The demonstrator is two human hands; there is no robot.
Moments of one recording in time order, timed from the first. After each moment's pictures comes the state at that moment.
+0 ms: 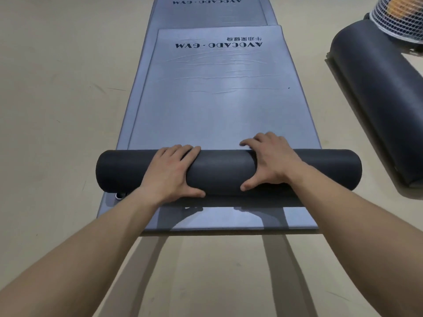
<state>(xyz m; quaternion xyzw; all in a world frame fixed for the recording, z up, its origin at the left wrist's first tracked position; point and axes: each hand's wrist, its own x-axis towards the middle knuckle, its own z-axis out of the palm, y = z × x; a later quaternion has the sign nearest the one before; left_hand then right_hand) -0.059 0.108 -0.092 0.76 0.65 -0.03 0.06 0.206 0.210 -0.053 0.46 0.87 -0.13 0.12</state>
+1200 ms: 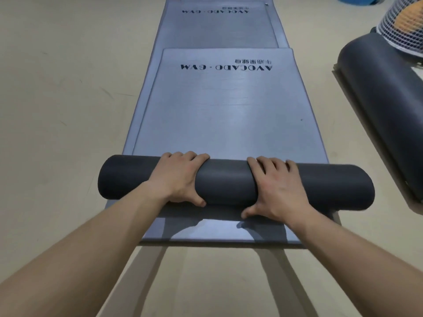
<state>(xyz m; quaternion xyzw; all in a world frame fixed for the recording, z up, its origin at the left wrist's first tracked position) -0.061 0.130 -0.073 0.75 0.65 -0.10 0.11 0.201 0.158 -0.076 0.47 0.88 0.01 0.08</state>
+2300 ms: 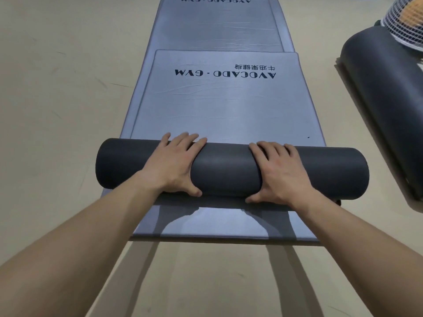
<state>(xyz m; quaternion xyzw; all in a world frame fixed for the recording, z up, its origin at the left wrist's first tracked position) -0.070 0.141 -0.082 0.76 0.64 -0.09 0.07 0.207 0.192 -0.082 0.44 0.89 0.02 0.09</state>
